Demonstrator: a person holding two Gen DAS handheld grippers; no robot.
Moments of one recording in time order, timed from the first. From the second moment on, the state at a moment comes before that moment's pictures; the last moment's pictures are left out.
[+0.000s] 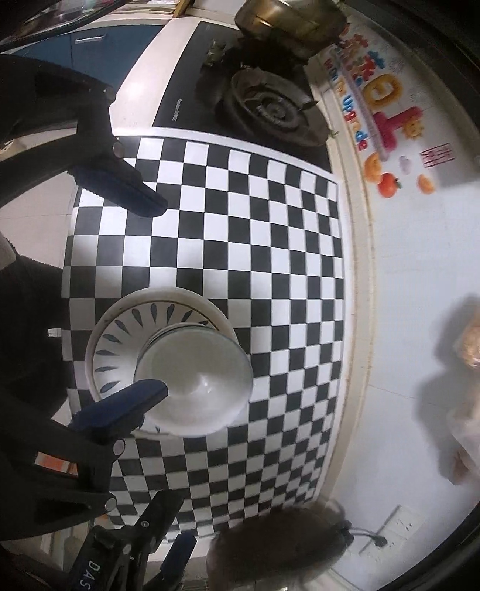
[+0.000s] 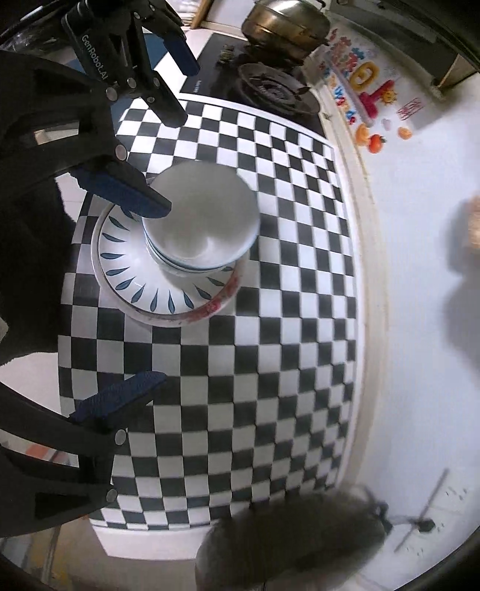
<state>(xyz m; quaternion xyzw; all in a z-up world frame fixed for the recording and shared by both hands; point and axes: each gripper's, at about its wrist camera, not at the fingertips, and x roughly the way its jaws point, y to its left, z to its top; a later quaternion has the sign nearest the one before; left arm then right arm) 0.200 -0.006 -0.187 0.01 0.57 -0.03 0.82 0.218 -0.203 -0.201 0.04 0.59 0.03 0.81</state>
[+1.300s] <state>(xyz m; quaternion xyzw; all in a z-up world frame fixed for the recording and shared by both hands) -0.013 -0.029 -0.006 0.01 0.38 0.00 0.93 -0.027 -0.214 0.017 0.00 0.39 0.00 0.92</state>
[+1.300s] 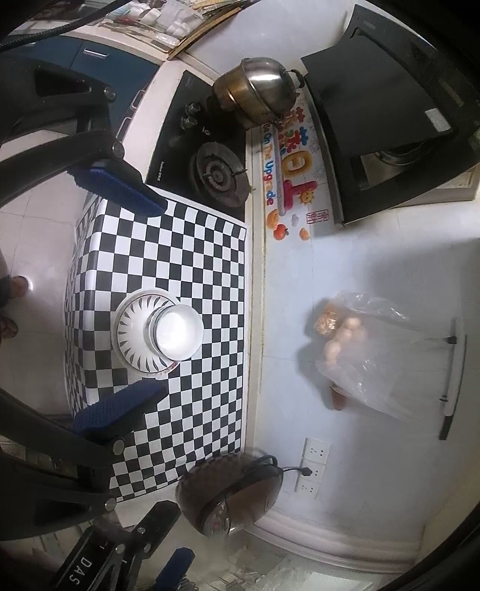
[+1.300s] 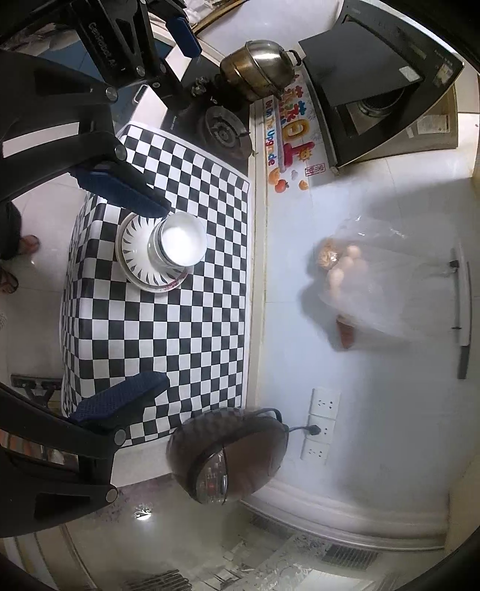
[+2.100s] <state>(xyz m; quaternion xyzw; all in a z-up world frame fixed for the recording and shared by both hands) -0.055 -0.008 0.007 0.01 0.36 -0.02 0.93 -0.086 -0.183 0.037 0.00 0.36 -0.03 0.93</state>
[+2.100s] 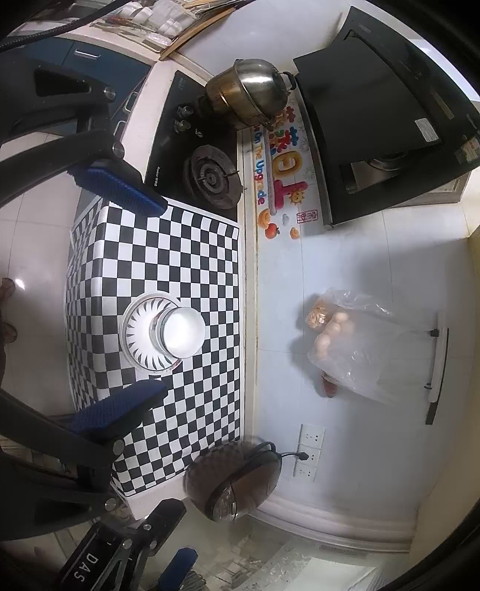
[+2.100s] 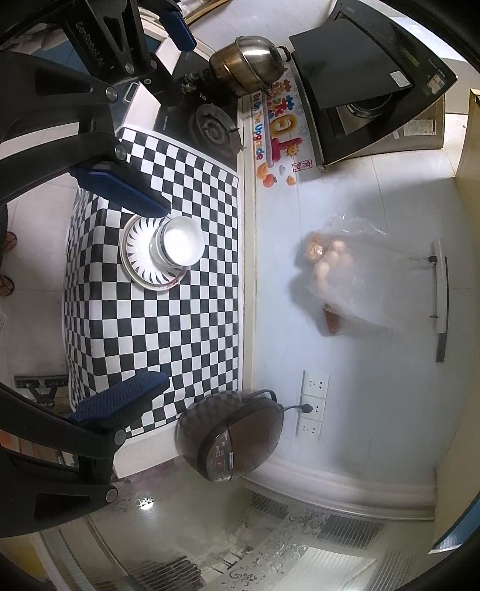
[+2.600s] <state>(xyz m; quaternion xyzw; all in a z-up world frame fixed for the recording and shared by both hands) -0.063 -0.006 0.009 0.01 0.36 -0.02 0.93 -0.093 -0.176 0.041 0.00 0.36 -0.04 0.93</state>
